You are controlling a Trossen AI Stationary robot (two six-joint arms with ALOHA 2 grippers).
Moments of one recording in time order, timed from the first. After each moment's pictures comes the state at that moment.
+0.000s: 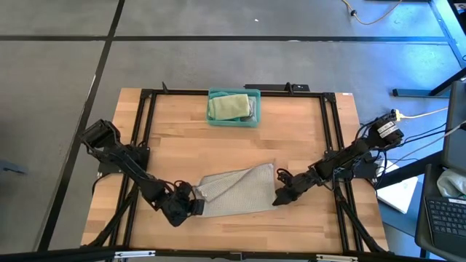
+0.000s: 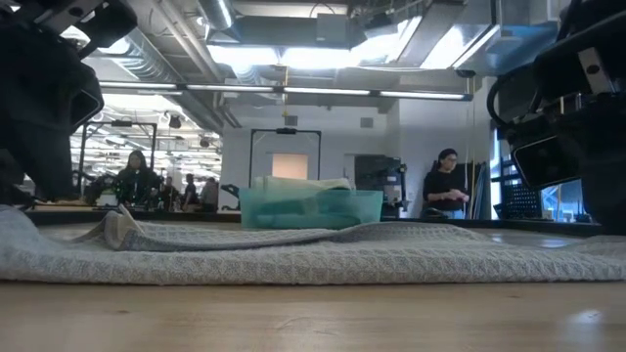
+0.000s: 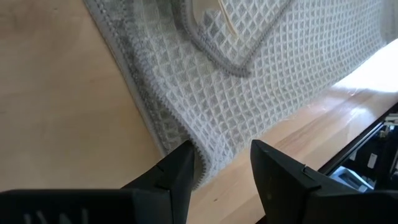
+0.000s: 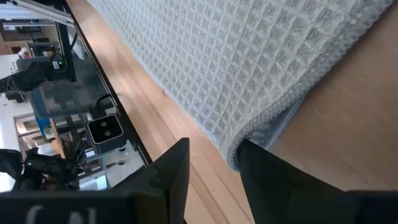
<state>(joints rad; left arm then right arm) -0.74 1.63 0.76 -0.11 -0.38 -2.12 0.50 1.55 0.32 0.60 -0.10 1.58</state>
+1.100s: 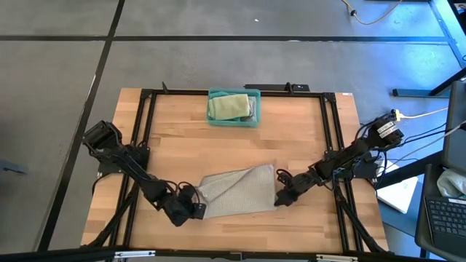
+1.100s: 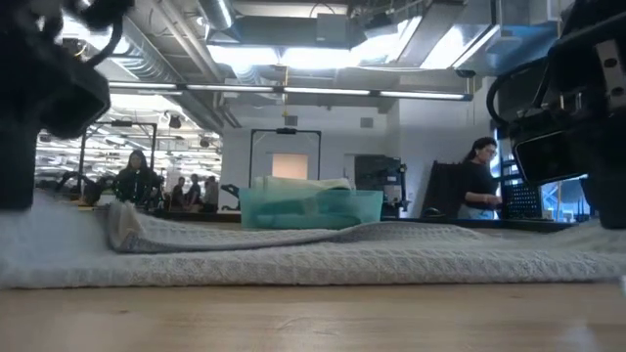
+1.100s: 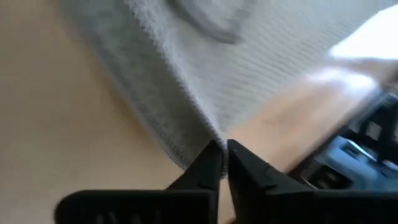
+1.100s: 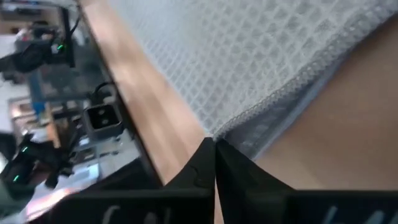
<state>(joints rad) -0.73 1.65 0.76 -0.03 -0.29 -2.04 0.50 1.56 0.31 0.61 -0.12 1.51</state>
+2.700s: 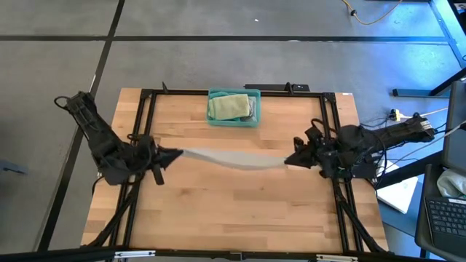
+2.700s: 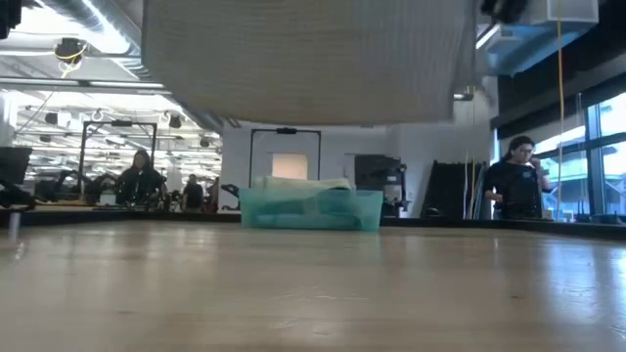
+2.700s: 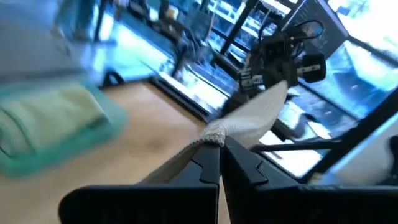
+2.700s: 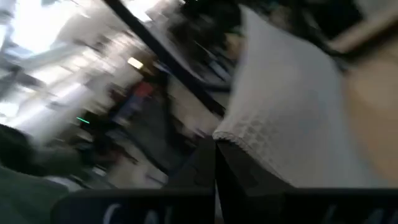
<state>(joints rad) -0.84 0.89 0.89 -0.36 -1.22 -0.88 0.25 0.75 0.60 0.20 -0.07 0.77</state>
